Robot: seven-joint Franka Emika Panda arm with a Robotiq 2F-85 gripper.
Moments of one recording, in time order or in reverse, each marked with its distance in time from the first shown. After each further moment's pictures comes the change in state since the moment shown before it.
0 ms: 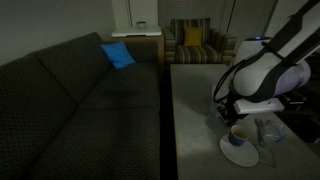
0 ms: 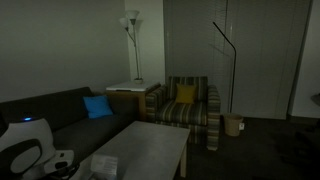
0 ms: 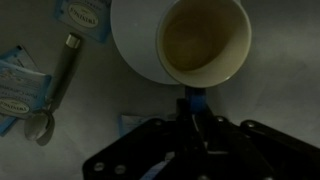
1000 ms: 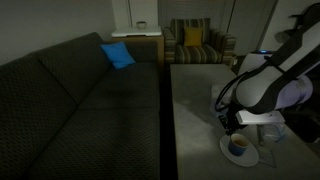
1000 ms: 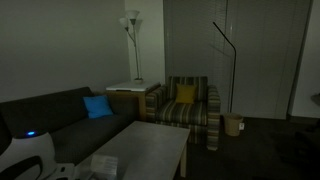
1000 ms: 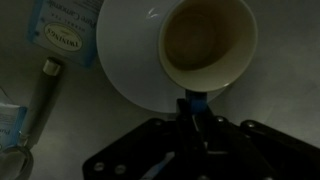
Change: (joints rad) arm -0.075 0.080 0.076 0.032 0.000 0.052 -0.044
